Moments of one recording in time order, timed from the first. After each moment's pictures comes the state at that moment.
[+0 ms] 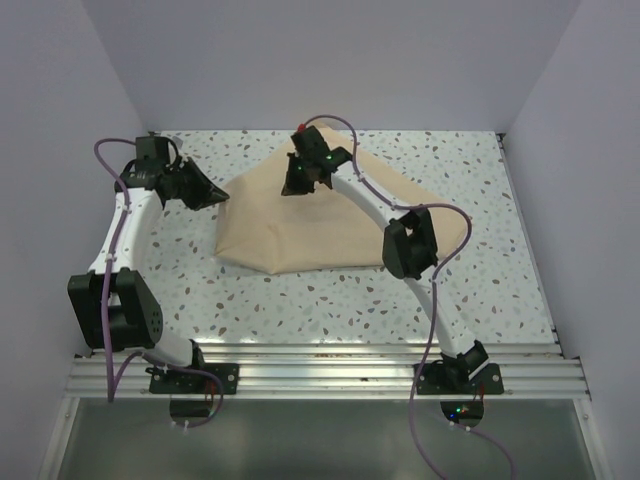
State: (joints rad) left arm 0.11 1.52 1.34 -0.70 0.47 -0.65; right arm 0.64 2.53 2.44 -0.73 -0.12 0.69
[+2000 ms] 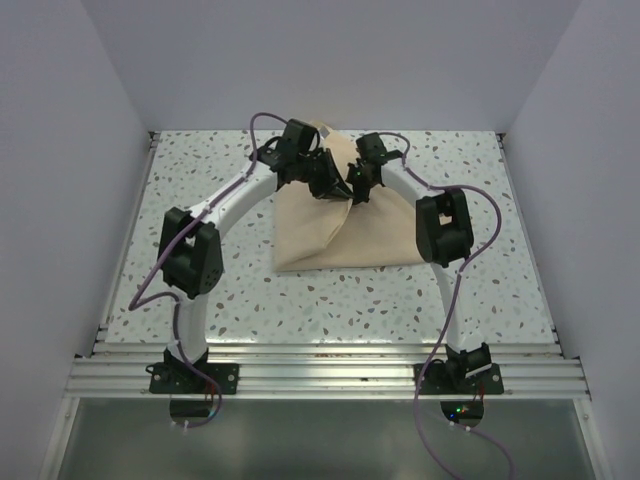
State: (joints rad) left arm -0.51 2.02 1.83 -0.56 0.52 -0.87; right arm 0.36 2.43 2.03 -0.67 -0.29 0.64
